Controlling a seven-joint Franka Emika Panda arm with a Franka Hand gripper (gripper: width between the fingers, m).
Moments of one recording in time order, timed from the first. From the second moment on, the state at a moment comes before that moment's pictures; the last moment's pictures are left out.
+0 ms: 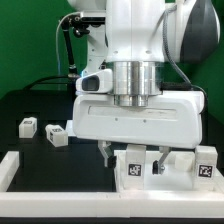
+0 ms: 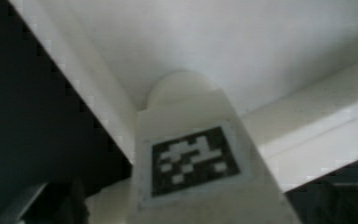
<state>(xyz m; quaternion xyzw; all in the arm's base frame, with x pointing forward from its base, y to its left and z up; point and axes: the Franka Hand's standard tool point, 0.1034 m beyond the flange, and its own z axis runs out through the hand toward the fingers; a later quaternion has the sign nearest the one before) 0.671 -0.014 0.058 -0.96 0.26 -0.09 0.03</state>
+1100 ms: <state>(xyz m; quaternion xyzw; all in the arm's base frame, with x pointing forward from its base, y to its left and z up) 0.670 -0.020 0.056 -0.92 0.39 -0.05 0.03</state>
